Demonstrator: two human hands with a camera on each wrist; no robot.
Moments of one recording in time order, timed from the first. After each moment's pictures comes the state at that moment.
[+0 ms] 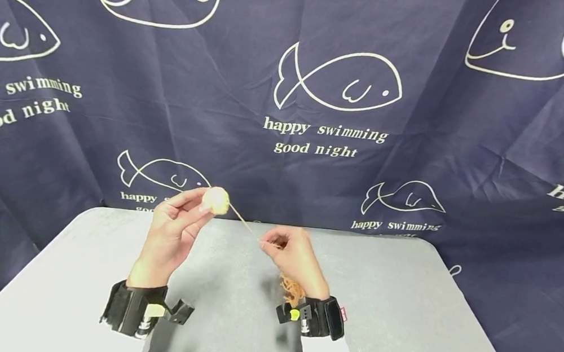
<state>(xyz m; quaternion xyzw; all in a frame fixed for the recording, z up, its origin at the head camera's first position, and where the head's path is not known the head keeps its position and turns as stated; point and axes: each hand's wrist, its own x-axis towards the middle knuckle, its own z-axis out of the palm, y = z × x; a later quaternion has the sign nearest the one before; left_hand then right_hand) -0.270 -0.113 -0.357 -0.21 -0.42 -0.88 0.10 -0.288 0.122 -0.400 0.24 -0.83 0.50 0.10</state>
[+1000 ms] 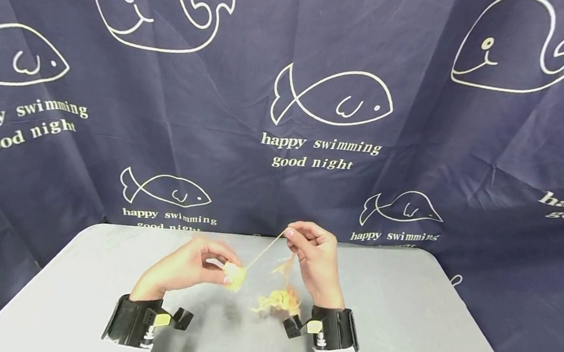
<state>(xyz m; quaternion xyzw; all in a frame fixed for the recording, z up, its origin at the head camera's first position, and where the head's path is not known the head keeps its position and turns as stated) -0.275 -0.127 -0.382 -0.37 -0.75 -0.55 -0.08 -0.278 0.138 -0.380 0.23 -0.47 0.84 0.10</state>
